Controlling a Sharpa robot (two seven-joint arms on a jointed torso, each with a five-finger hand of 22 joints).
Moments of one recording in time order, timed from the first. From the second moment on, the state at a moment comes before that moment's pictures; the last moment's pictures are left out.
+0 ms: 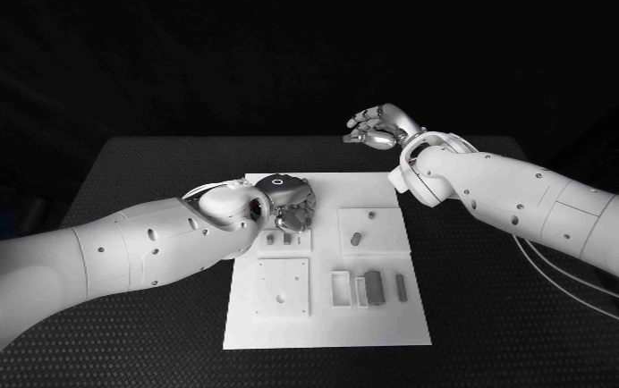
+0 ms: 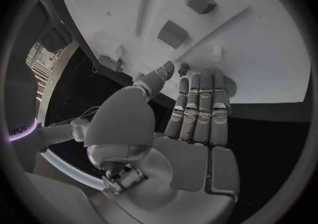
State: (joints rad) left arm 1.28 -0.51 -0.23 1.26 -1.59 -0.24 -0.02; left_hand 1.14 -0.12 0.58 -0.26 0.06 0.92 0.15 0.25 0.53 1.13 0.14 0.07 0.17 0.96 0.06 0.71 0.46 0.01 0.98 -0.03 0.11 0.90; right arm 1.22 -0.61 0.05 1.15 -0.92 -0.46 0.07; right_hand 1.02 -0.11 0.66 -0.27 0.05 0.76 0.20 0.16 0.60 0.89 0.18 0.30 0.27 0.70 0.22 0.43 0.41 0.08 0.37 0.19 0.32 1.16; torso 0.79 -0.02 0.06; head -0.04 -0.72
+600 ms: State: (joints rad) left arm 1.26 -0.49 -0.23 1.23 -1.59 -0.25 -0.02; left_hand 1.14 -0.12 0.58 -0.26 0.06 0.90 0.15 0.25 0.51 1.10 0.15 0.07 0.14 1.00 0.04 0.77 0.56 0.01 1.04 -0.06 0.14 0.96; right arm 1.22 -0.61 0.05 1.15 -0.92 -0.46 0.07; right_hand 1.02 -0.11 0.66 -0.27 0.05 0.76 0.20 0.16 0.60 0.89 0.19 0.29 0.25 0.70 0.22 0.43 0.41 0.08 0.38 0.19 0.31 1.16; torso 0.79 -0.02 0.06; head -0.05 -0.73
